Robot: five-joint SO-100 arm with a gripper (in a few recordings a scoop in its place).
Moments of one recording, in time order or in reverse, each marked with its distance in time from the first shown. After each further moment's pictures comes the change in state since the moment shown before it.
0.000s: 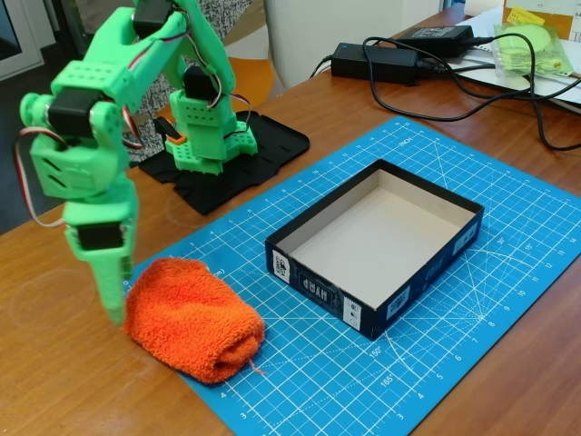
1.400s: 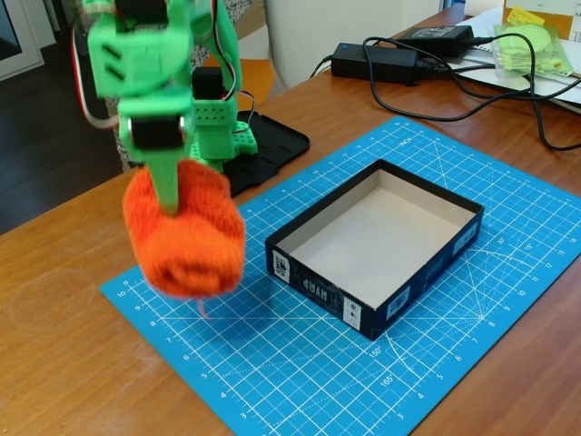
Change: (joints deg) arm -13.5 19.5 -10.9 14.9 15.1
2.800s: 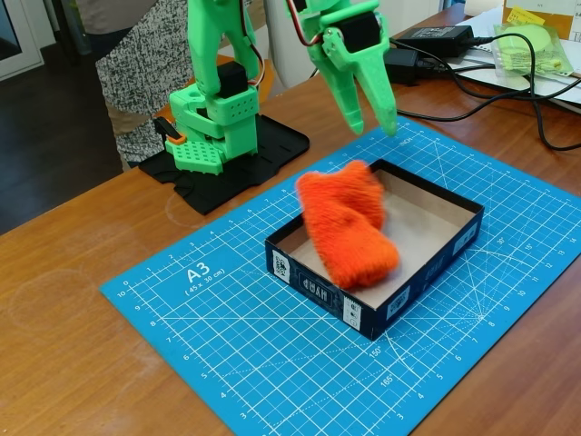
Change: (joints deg) arm -38.2 10.5 8.2 -2.0 16.6
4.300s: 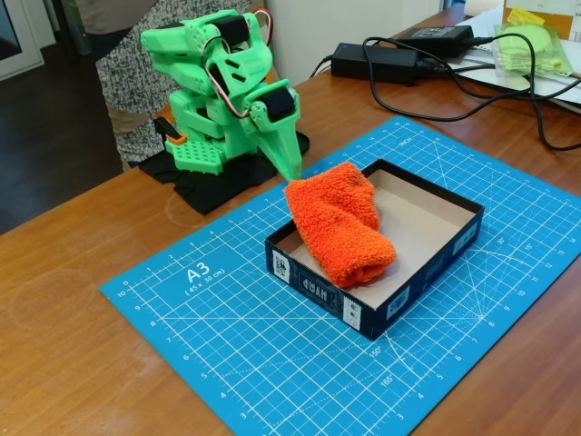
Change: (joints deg) arm 0.3 96.0 105.6 -27.2 -9.4
